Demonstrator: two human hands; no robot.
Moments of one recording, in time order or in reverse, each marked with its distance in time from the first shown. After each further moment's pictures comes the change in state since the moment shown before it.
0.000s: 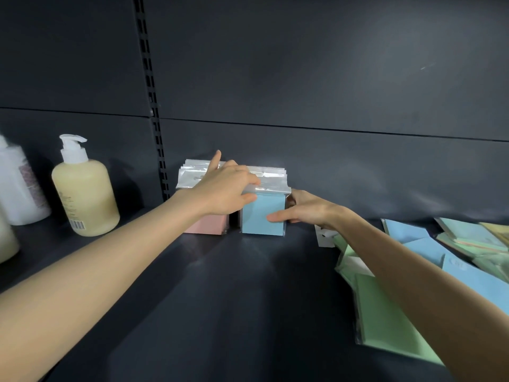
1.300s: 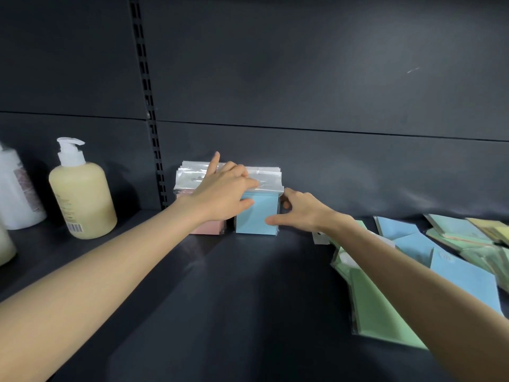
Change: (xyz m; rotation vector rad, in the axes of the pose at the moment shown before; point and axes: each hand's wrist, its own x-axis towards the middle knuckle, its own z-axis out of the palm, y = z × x) left_hand -0.005 0.002 0.008 0.078 0.066 0.052; right_hand -0.014 -0.009 0.012 -0.399 0.267 0.036
